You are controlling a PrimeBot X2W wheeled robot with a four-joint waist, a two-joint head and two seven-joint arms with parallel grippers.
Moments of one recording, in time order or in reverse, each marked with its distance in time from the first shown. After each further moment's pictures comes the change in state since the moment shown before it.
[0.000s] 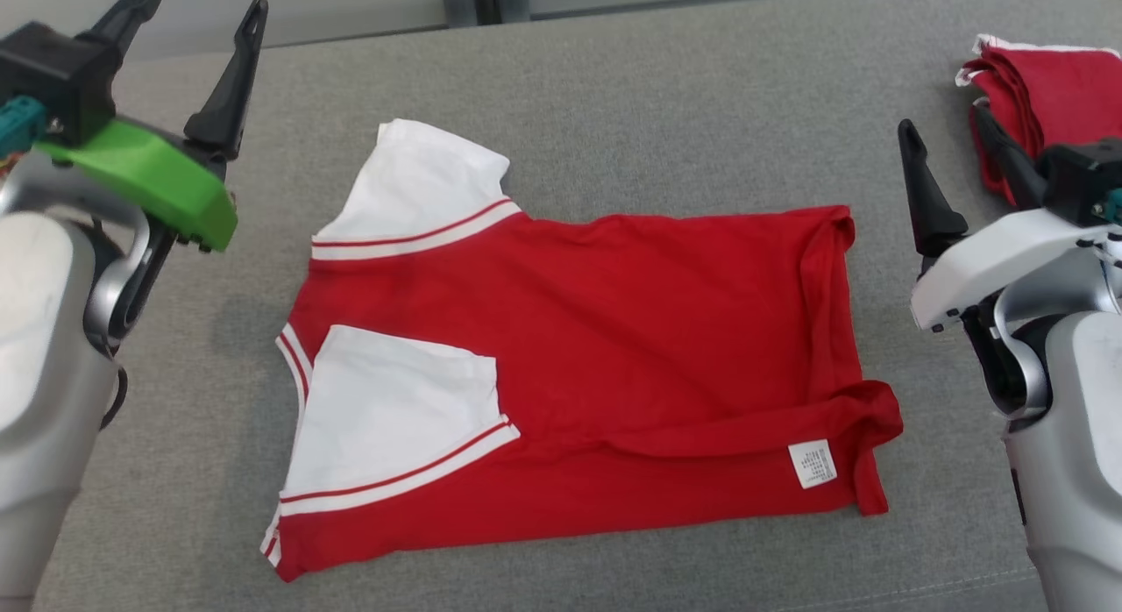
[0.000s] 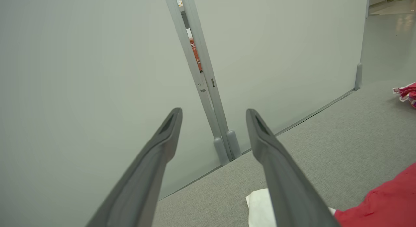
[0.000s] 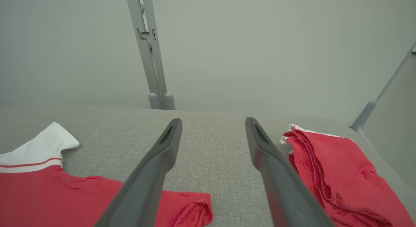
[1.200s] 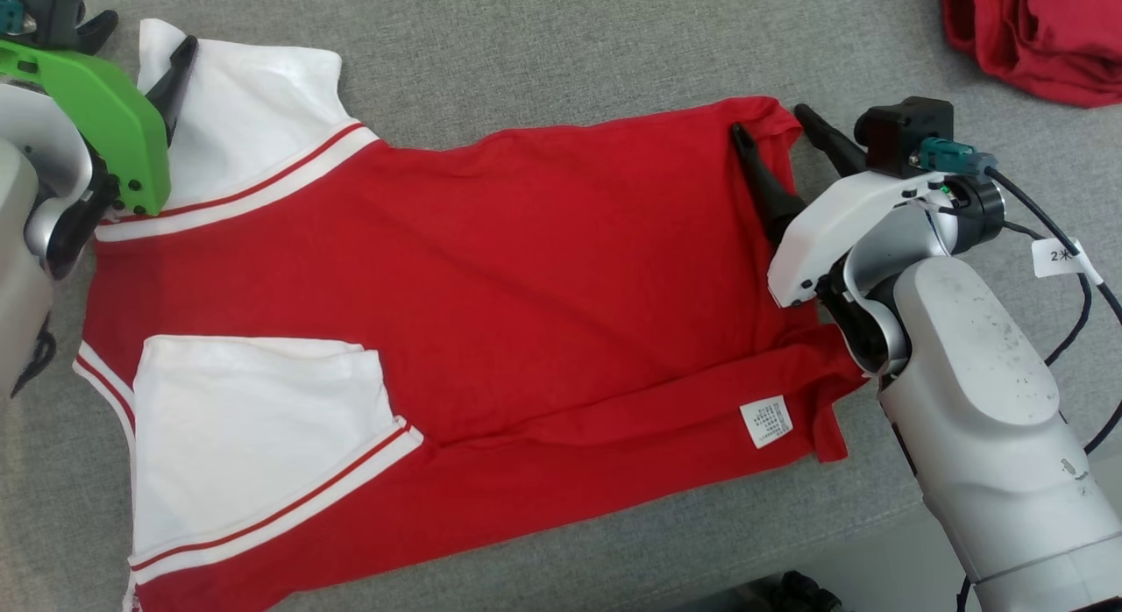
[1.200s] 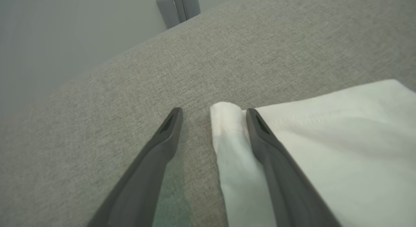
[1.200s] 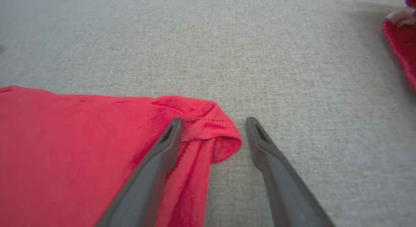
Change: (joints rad) left arm -0.429 0.064 -0.679 0.589 -0.511 0.000 0.058; right arm -0.231 0.082 0.253 0.330 0.114 0.000 -0.020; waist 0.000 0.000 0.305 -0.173
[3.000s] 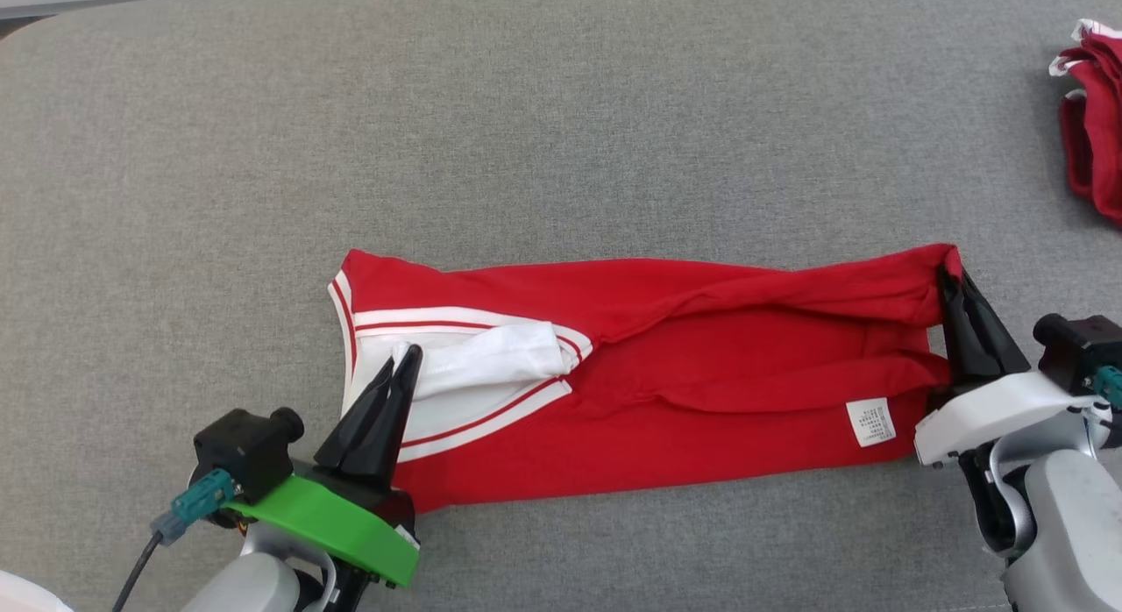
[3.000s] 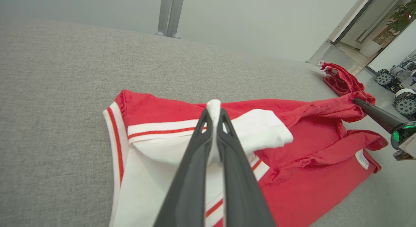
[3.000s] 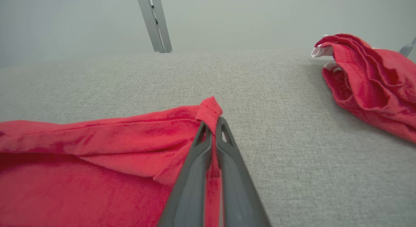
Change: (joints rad) left arm 0.968 -0.079 0.425 -0.872 0.108 0.201 -0.274; right arm 0.421 -0.102 -0.230 -0.135 -0.040 0.001 -0.315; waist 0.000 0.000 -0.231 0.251
